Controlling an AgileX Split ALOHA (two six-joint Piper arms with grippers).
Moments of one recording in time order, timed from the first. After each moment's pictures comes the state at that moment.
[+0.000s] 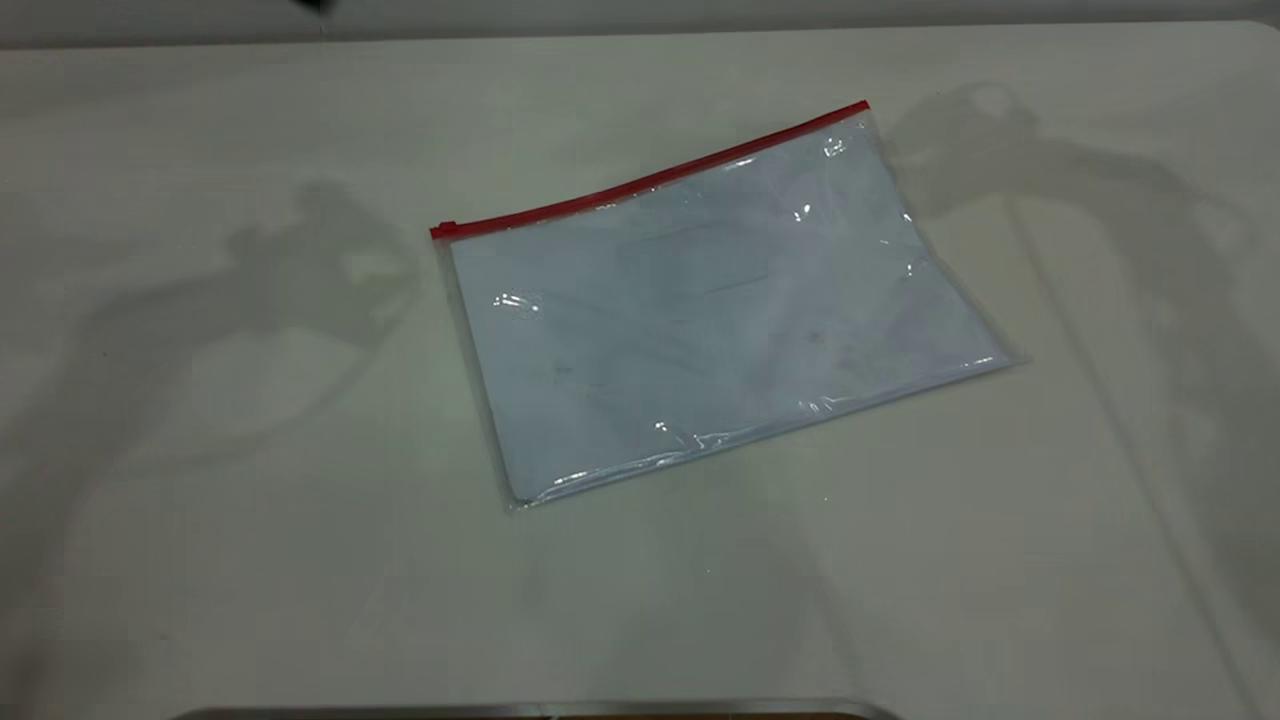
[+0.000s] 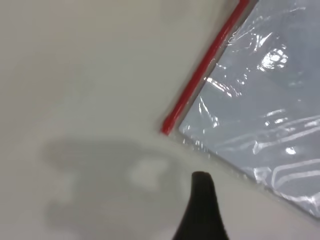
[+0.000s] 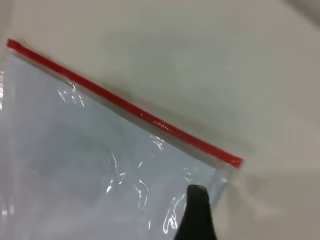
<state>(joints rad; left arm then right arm) -0.09 1.93 -1.36 -0.60 0.64 0.93 0.02 2.33 -2.00 0.66 0.95 -1.03</state>
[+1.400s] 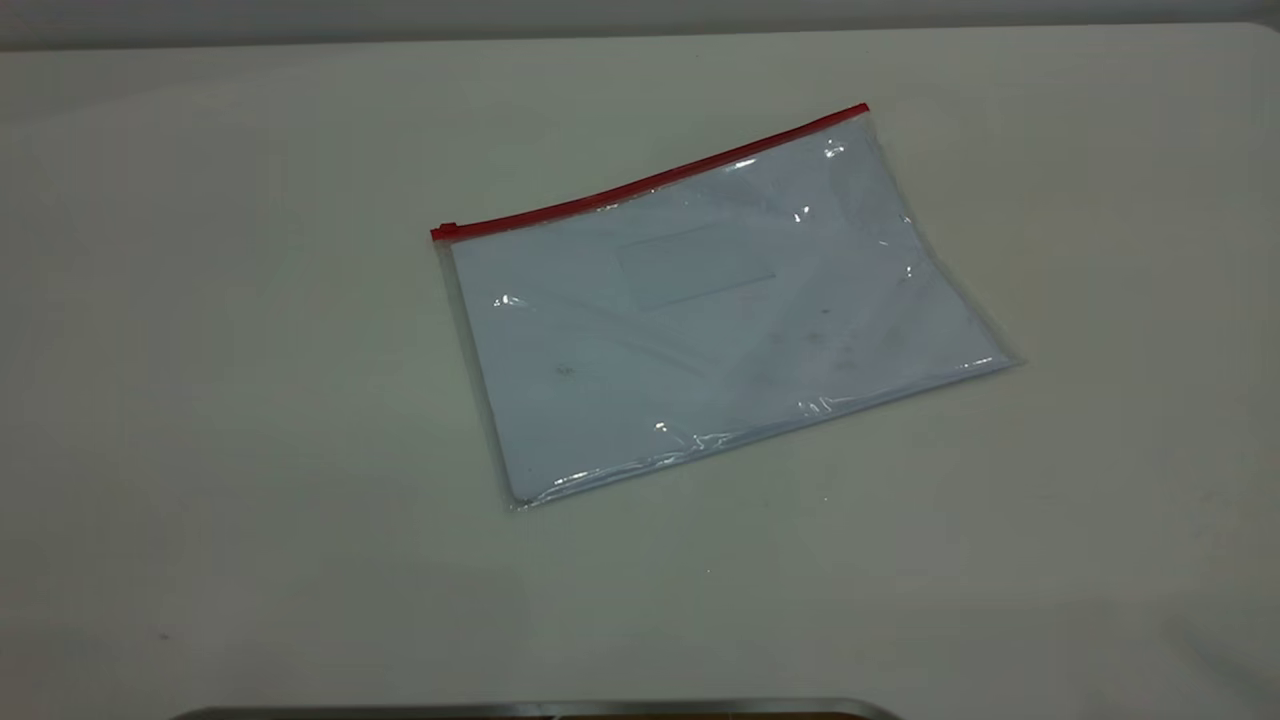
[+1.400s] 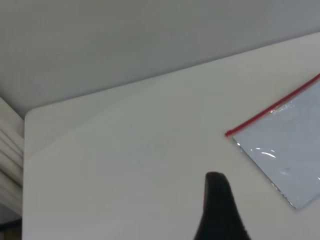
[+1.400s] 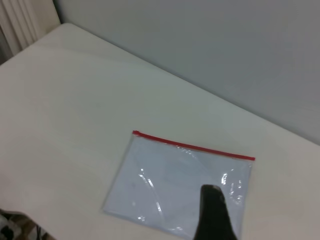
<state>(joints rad) -0.09 0.58 -1.24 -0.08 1.17 0.19 0.01 0.77 -1.34 0.55 1.23 -0.50</state>
